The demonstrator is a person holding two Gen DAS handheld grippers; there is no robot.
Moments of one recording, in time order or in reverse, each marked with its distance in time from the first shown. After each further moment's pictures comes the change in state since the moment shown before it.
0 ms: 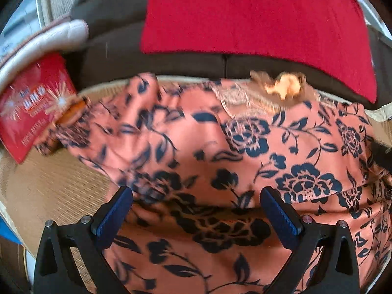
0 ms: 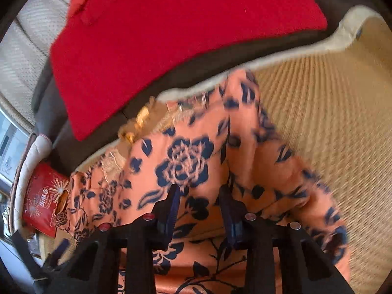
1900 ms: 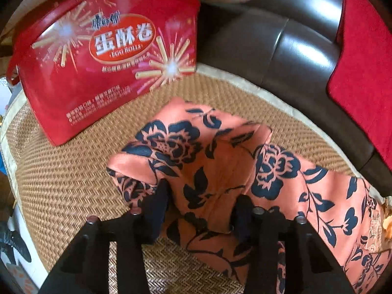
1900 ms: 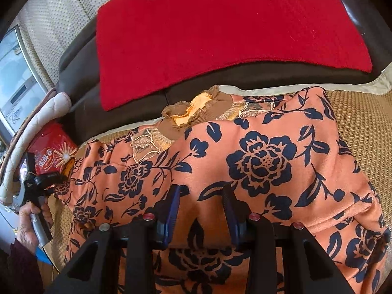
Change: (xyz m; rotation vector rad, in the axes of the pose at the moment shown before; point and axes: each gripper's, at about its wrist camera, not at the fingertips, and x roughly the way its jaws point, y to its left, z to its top) left arm 0.075 0.240 0.079 -0.503 0.044 0.249; right arm 0.023 0.073 -0.034 -0.258 -0.030 0.053
